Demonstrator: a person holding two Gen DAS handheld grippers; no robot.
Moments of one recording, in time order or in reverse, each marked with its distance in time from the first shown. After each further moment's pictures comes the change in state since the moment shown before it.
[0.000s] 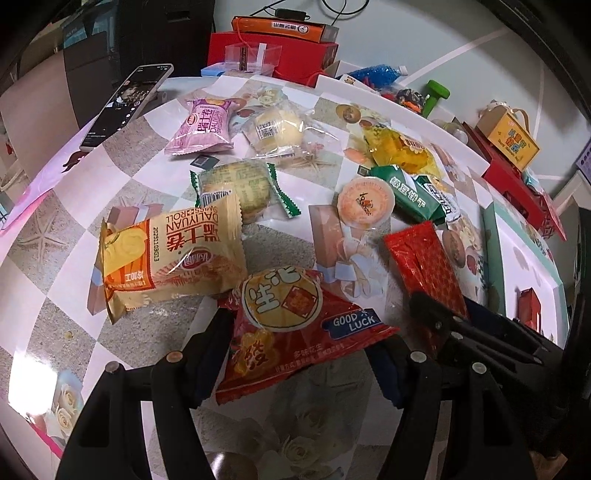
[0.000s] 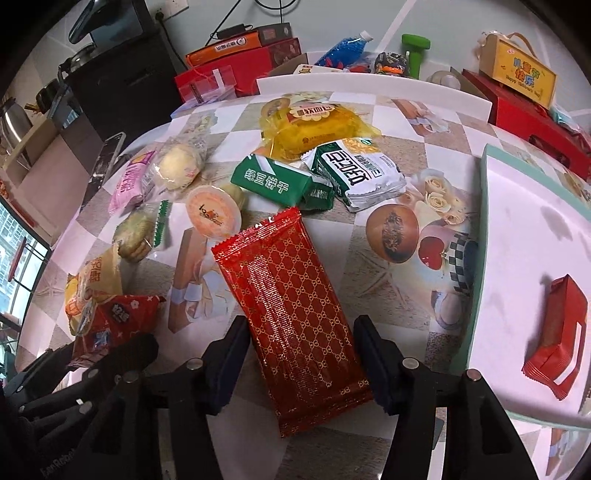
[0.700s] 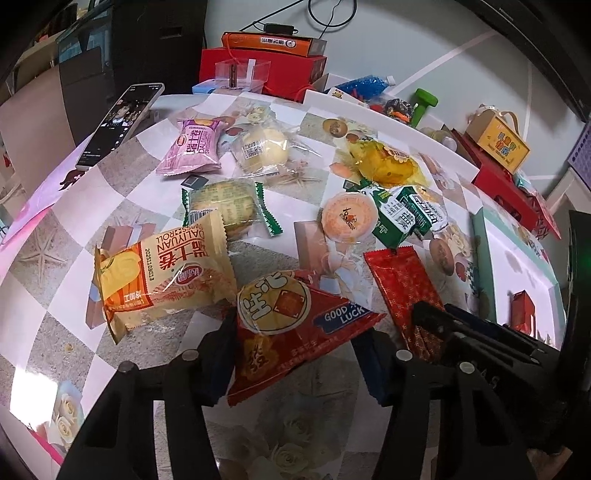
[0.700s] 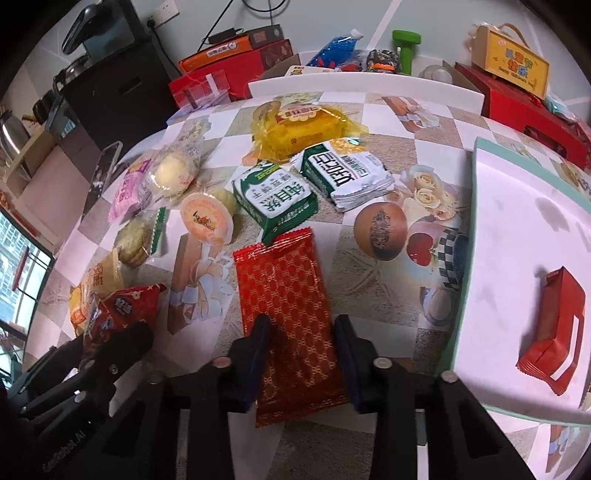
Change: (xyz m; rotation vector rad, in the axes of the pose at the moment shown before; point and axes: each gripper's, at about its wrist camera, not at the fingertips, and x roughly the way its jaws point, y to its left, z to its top) left arm -0.006 -0.006 0.002 0.034 -0.058 -0.023; right arm -0.007 -0.013 0.001 0.053 -0.005 0.030
